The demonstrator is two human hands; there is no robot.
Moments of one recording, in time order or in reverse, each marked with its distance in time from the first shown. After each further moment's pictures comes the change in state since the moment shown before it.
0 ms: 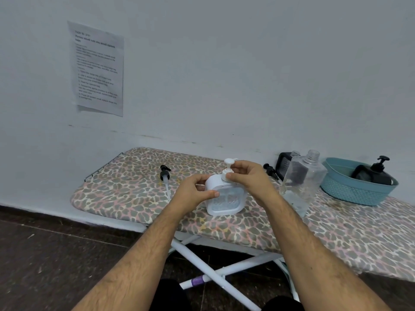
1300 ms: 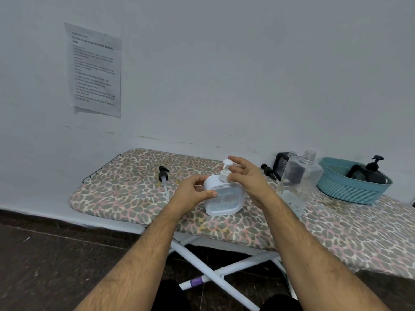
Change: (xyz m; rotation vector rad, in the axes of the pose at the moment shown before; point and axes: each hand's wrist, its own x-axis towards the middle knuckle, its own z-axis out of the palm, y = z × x) left_hand 0.003 0.001 -0.001 -0.032 -0.022 -0.011; right_hand 0.000 -0.001 0.000 0.055 -0.033 0.062
